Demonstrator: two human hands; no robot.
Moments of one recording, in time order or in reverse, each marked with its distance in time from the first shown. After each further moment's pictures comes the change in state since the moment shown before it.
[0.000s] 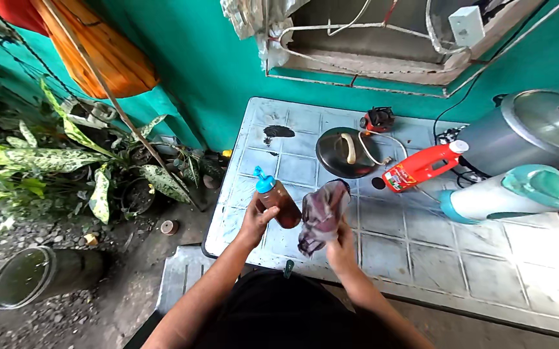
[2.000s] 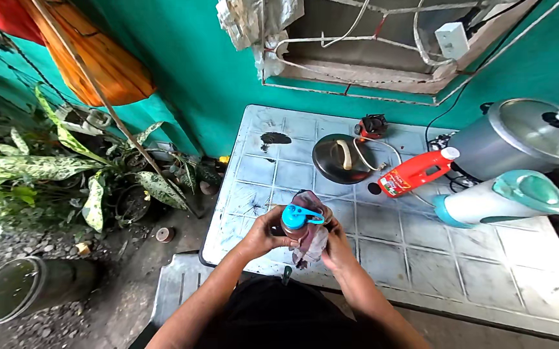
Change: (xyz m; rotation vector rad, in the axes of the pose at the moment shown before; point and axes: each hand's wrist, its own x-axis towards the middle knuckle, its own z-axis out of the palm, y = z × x) left_hand -0.006 0.015 -0.002 0.188 -0.487 0.058; right_hand 0.018 -0.008 0.006 0.776 -0.010 0.455
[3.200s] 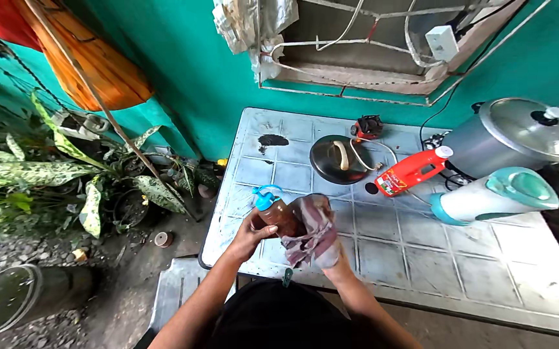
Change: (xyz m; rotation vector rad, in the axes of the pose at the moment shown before) left_hand -0.014 -0.014 -0.011 -0.377 0.263 -0.140; right_hand -0.030 0.016 -0.011 -0.366 -0.038 -0.159
